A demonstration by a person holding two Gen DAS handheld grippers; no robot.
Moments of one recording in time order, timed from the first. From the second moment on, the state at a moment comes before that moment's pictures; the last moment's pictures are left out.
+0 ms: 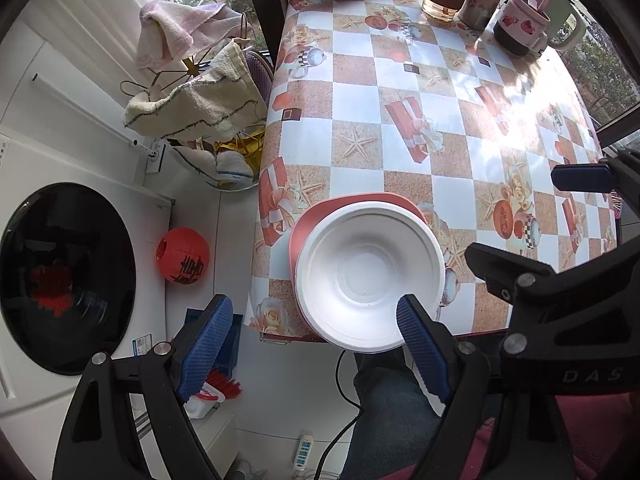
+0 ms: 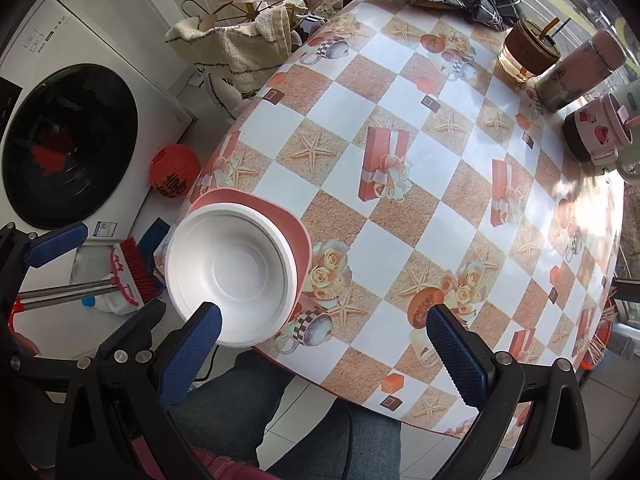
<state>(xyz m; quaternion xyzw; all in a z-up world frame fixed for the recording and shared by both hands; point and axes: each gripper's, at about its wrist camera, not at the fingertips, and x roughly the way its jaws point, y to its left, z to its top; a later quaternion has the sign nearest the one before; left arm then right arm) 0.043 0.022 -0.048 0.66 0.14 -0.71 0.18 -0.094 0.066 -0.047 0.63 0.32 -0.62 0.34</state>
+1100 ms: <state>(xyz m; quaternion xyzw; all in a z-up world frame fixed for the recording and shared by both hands) 0.040 0.025 -0.050 0.66 0.14 -0.71 0.17 -0.098 0.071 -0.052 0.64 0.31 -0.62 0.33</state>
